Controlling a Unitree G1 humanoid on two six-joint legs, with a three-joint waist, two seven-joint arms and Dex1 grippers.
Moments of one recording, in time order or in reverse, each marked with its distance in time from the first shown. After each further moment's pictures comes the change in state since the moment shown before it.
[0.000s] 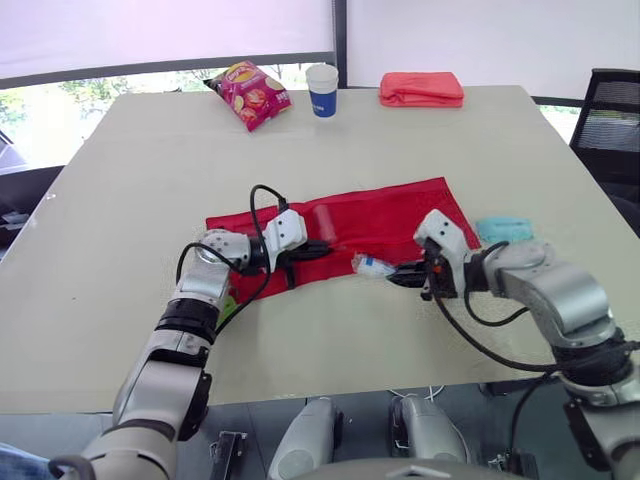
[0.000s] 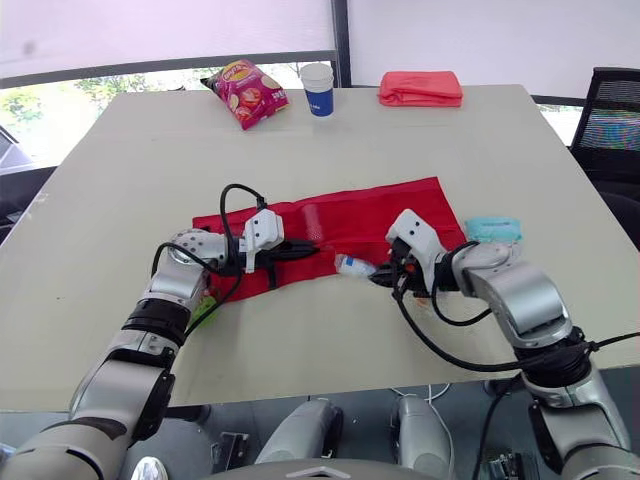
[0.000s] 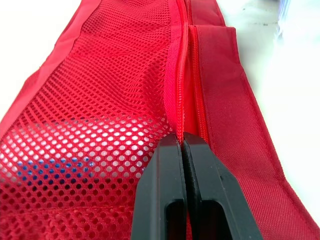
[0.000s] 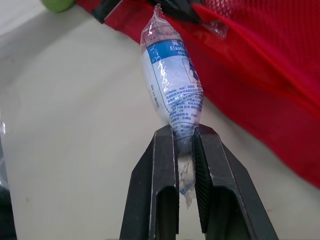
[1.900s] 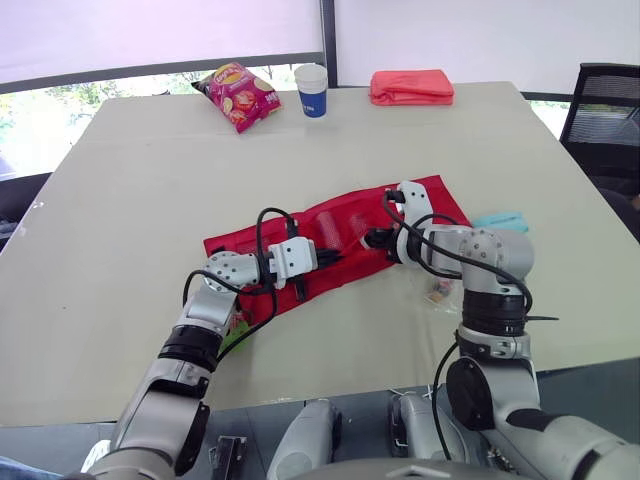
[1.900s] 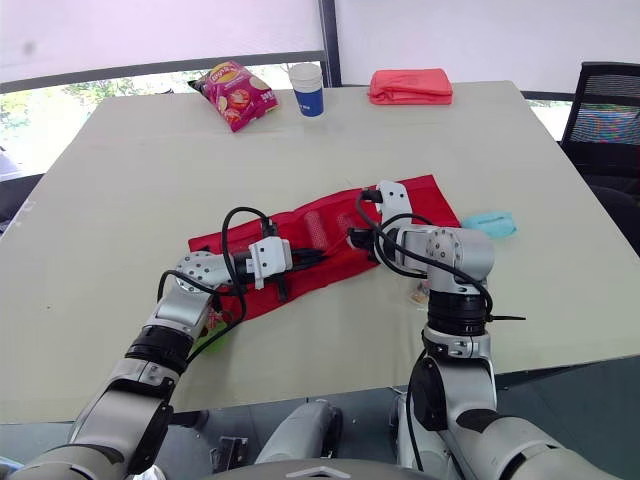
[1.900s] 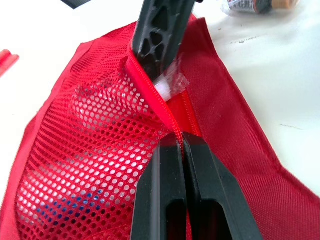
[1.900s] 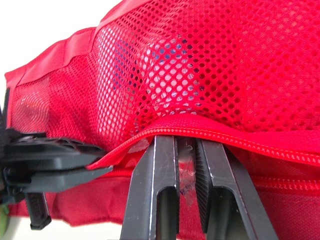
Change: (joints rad) left arm 0.137 -0.020 -0.027 -0.114 0.091 -0.300 0.180; right arm -0.253 0.583 -0.415 0.352 0.009 0.202 -0.686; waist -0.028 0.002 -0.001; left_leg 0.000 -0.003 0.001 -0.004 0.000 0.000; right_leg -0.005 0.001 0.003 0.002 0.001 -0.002
